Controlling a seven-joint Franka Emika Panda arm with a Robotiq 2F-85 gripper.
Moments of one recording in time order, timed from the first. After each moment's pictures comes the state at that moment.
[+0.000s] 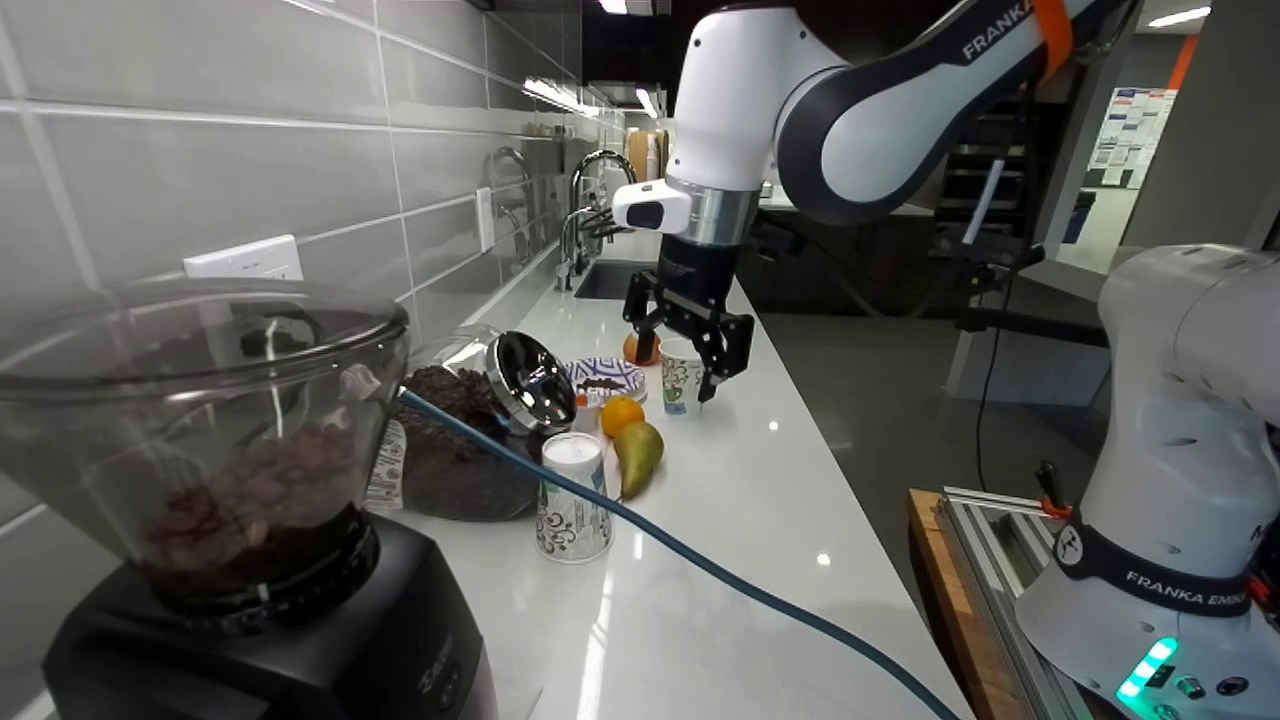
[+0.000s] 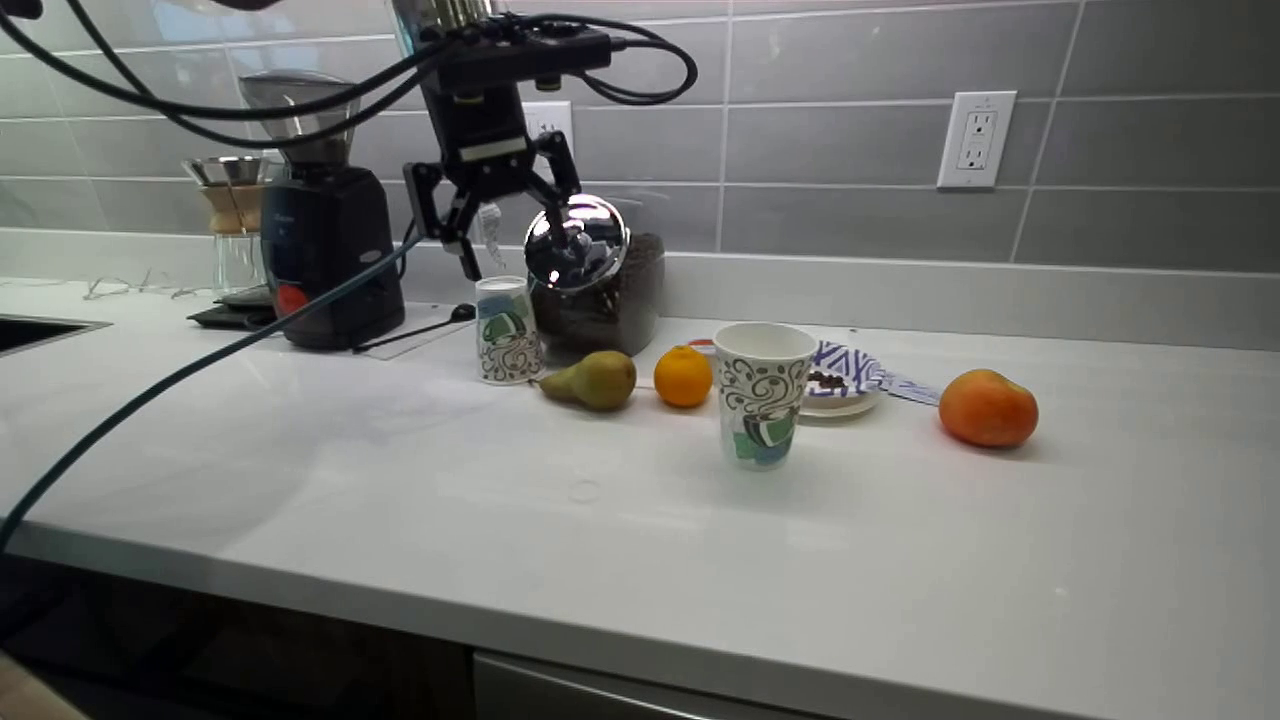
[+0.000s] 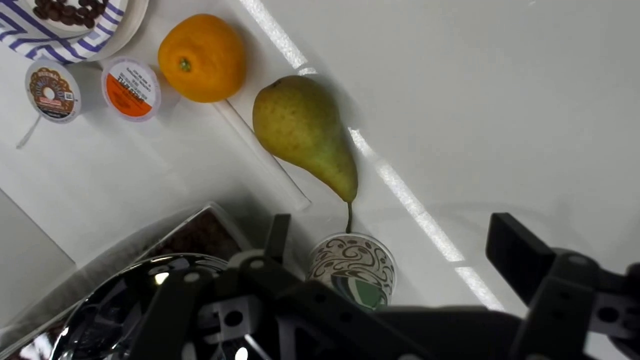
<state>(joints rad) 0.11 -0.28 -0.15 -2.57 -0.25 2.44 -0.93</state>
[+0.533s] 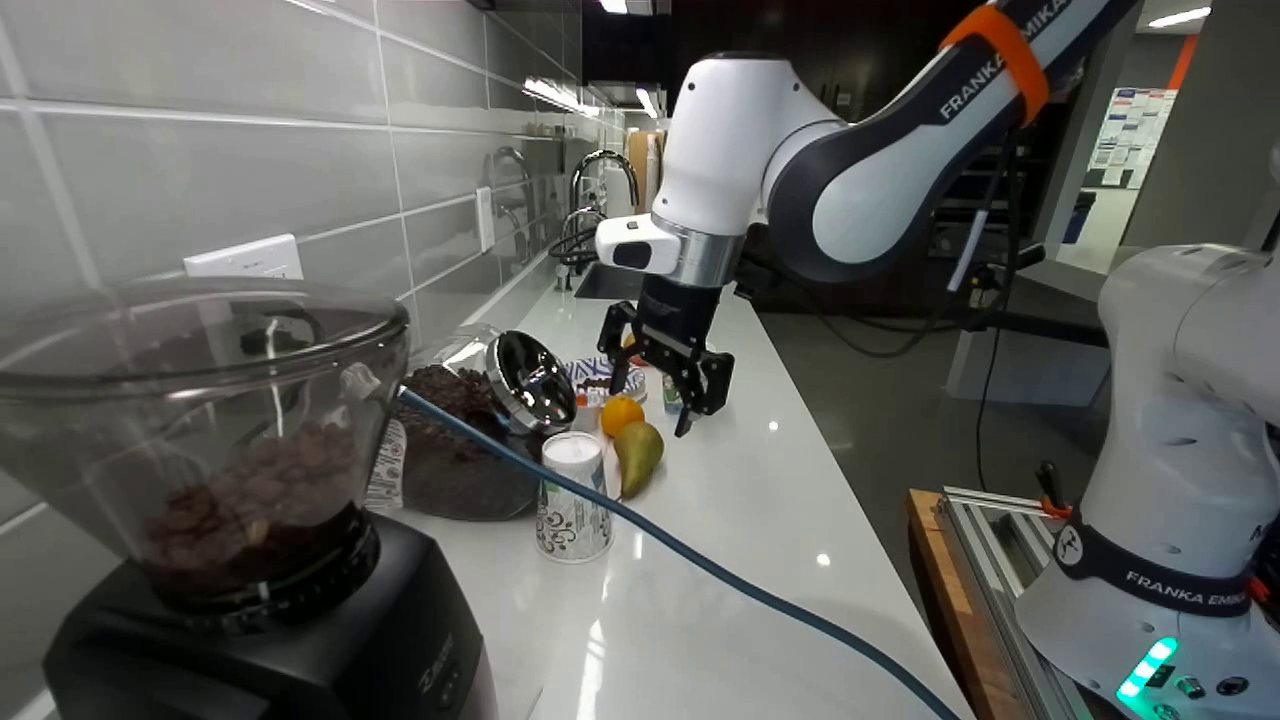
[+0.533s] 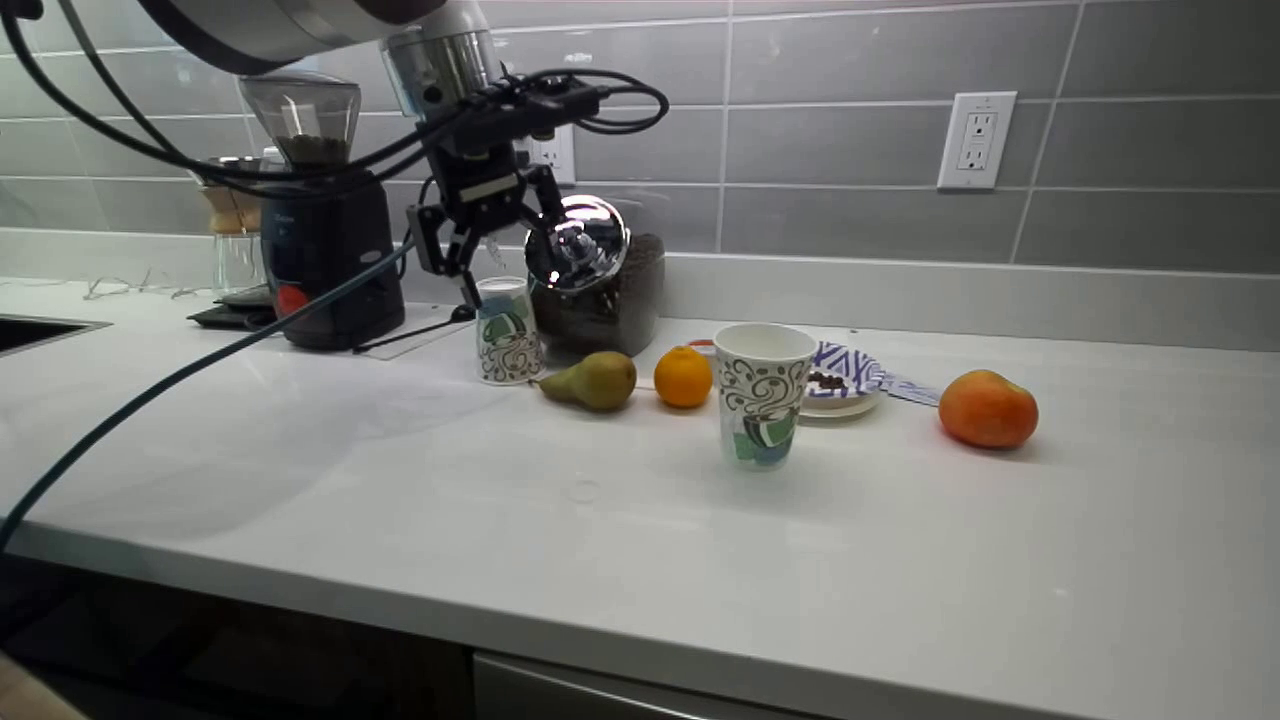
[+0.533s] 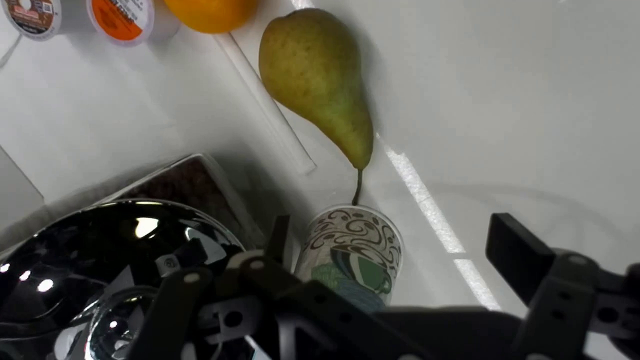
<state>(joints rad) 0.11 -0.19 -0.11 -2.60 -0.24 2.62 -0.99</state>
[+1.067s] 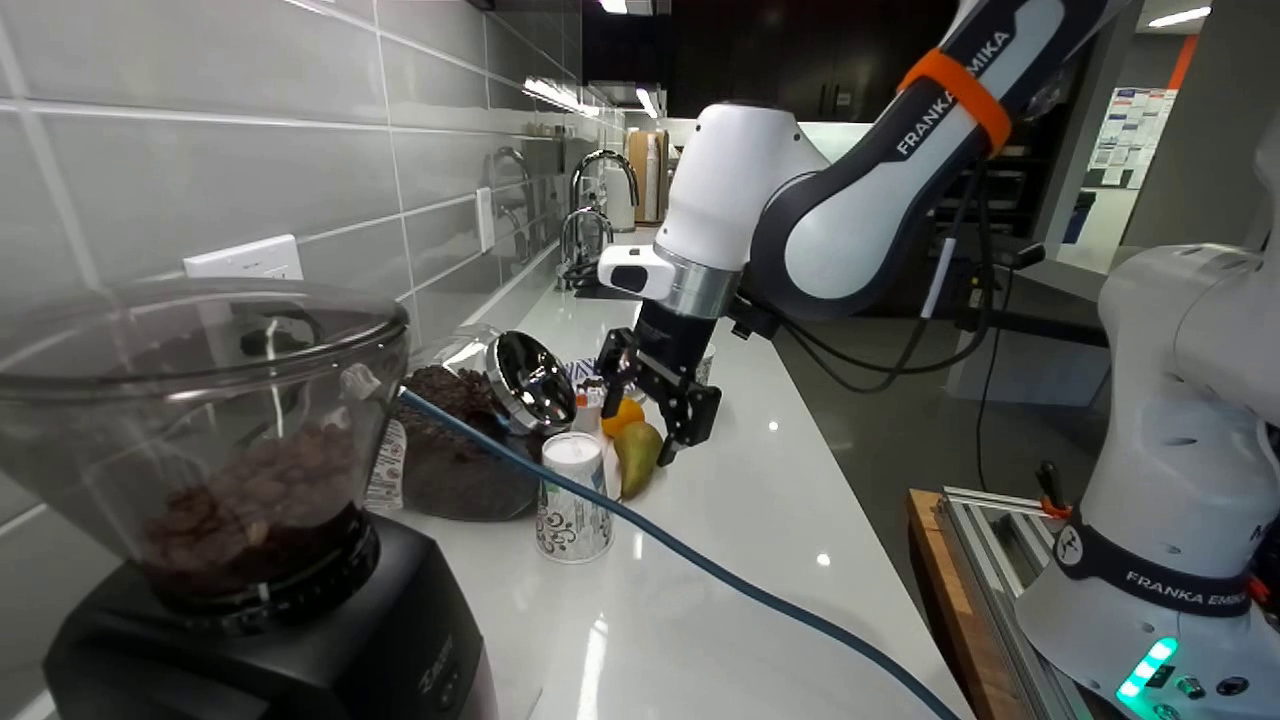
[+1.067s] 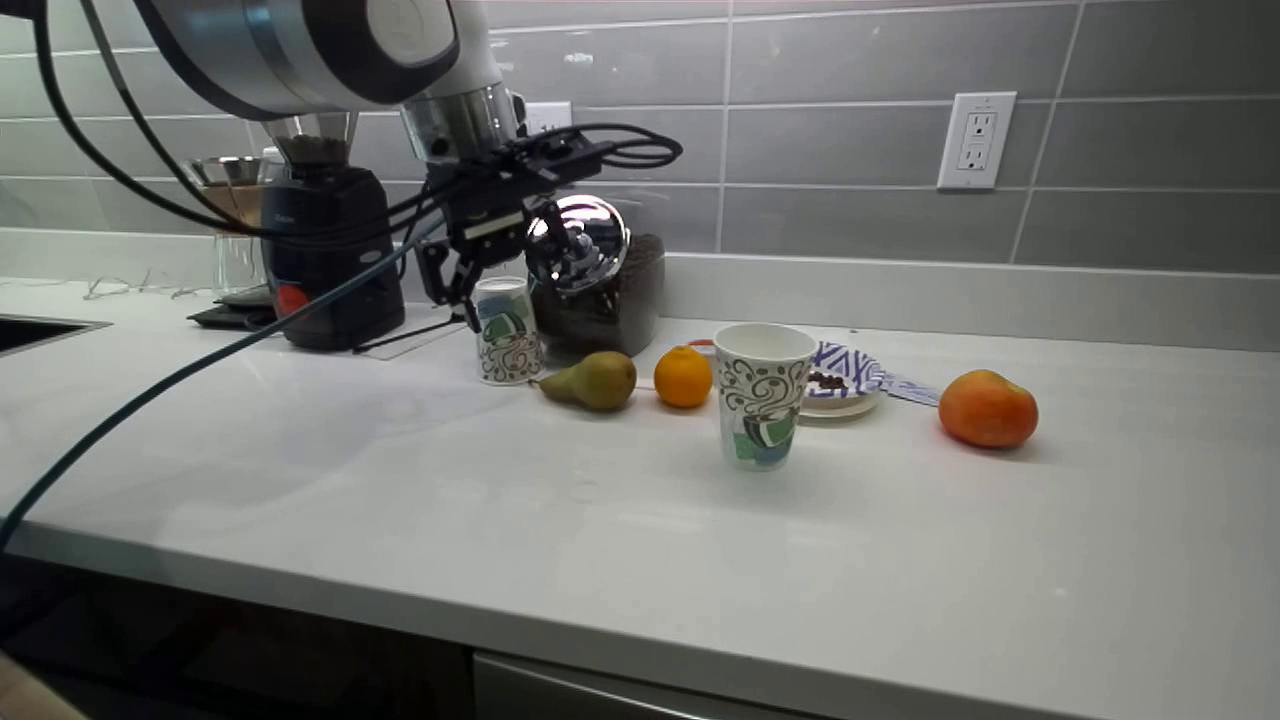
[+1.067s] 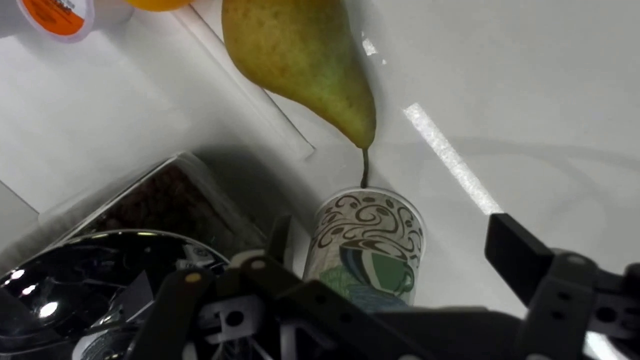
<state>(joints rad) 0.11 -0.11 -0.11 -2.64 -0.04 2.81 -1.02</state>
